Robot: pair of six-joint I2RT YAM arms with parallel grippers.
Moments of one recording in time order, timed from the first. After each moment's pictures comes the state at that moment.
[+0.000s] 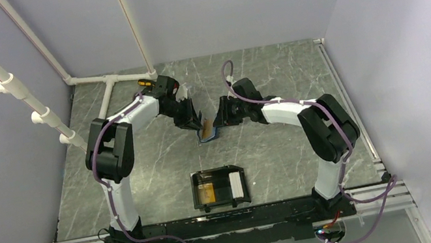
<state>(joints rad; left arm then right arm) -0.39 2.01 1.45 -0.57 0.57 -0.38 0.51 1.81 1.05 0.04 -0.38 0.61</state>
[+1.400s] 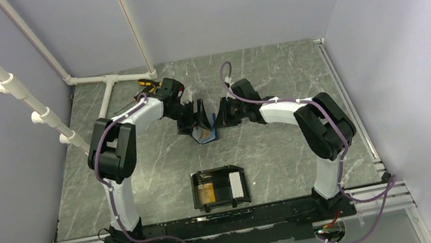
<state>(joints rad) -0.42 2.01 1.43 -0.56 0.55 -0.37 0.51 1.84 1.06 0.06 -0.40 0.62</state>
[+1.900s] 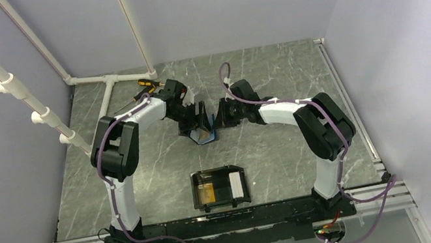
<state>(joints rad) -0.44 2.04 1.45 -0.57 0.53 -0.36 0.52 1.84 1.06 0.06 -0.40 0.62</state>
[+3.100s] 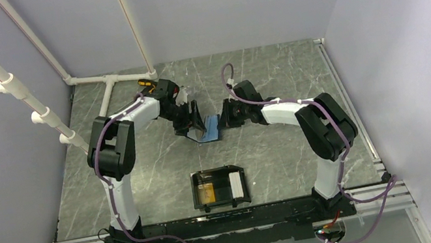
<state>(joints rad) -0.37 2.04 1.44 -0.59 0.56 -0.37 0.50 1.83 1.03 0.05 -0.37 0.59</state>
